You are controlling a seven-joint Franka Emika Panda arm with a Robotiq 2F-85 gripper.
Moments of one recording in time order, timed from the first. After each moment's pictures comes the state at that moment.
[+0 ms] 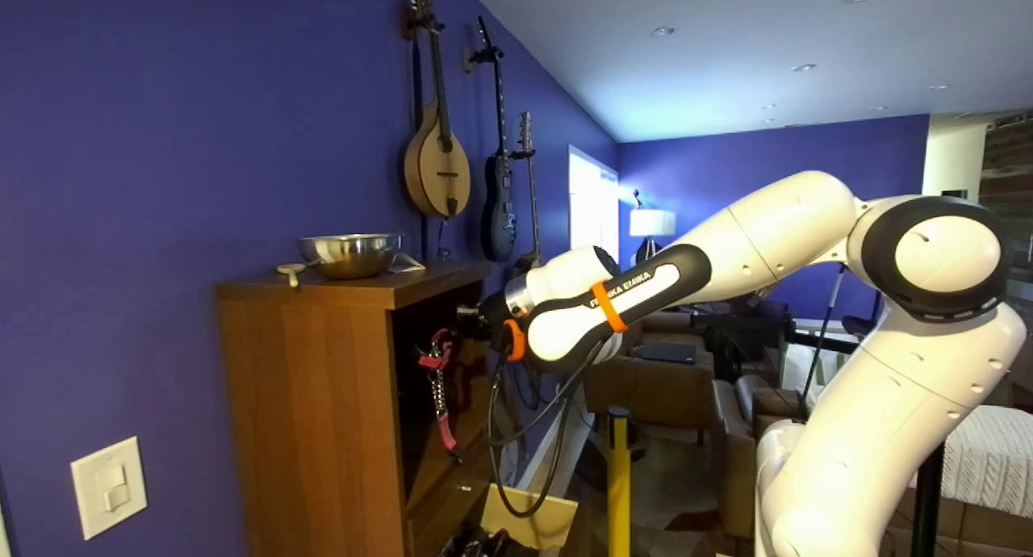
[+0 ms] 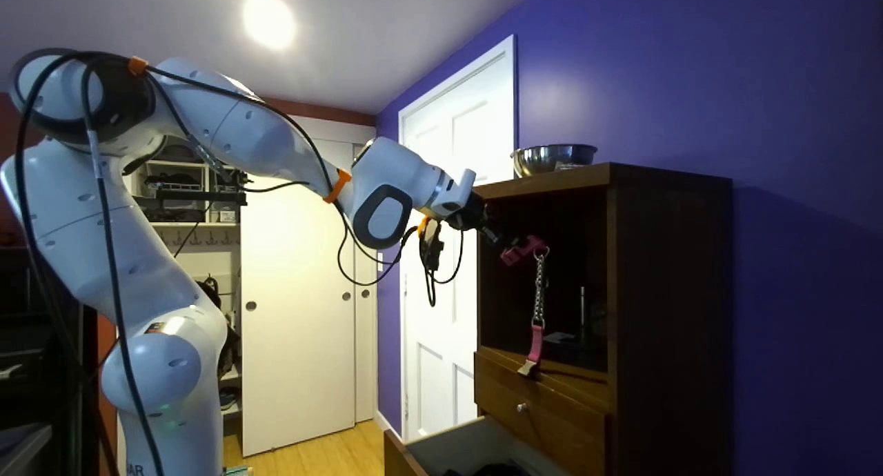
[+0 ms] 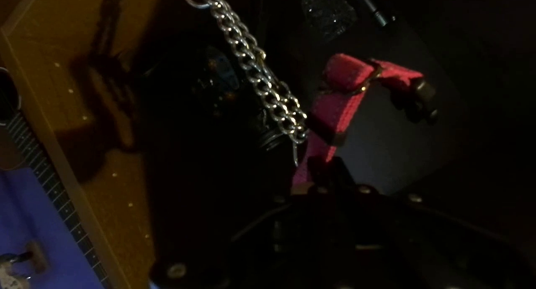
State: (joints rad) arm -0.04 -0.50 -0.01 -2.63 0.23 3.27 0.40
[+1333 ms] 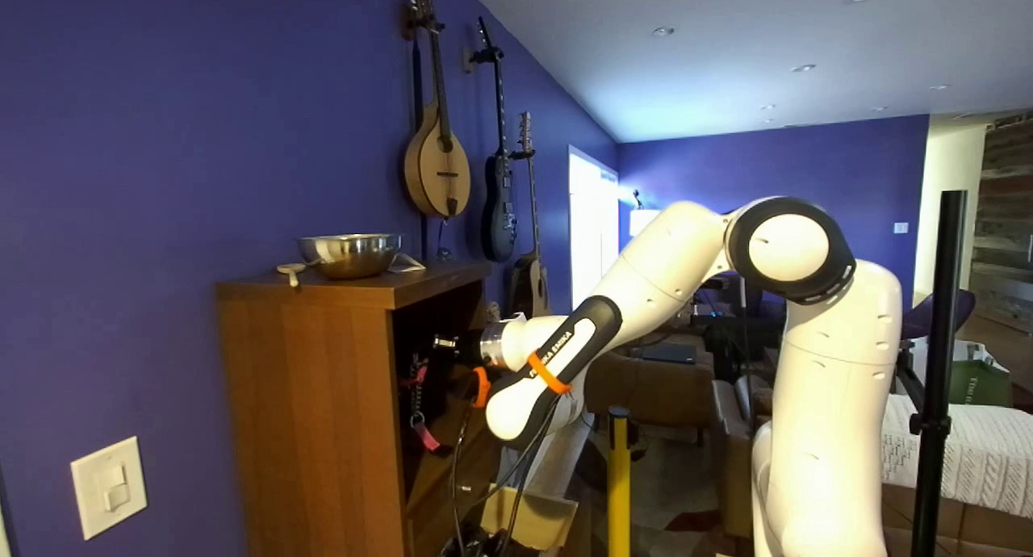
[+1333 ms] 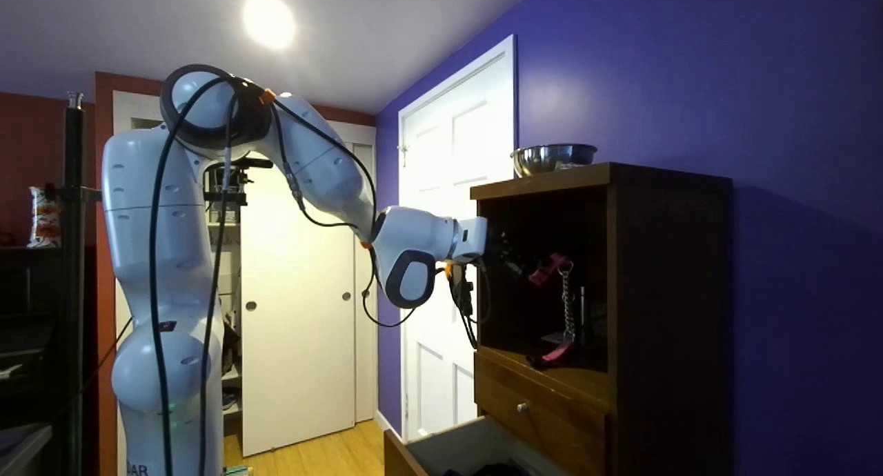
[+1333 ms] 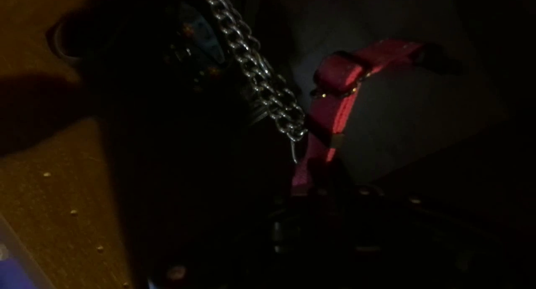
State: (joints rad) arm 0.04 -0.11 -0.04 -2.58 0.25 3.85 0.42
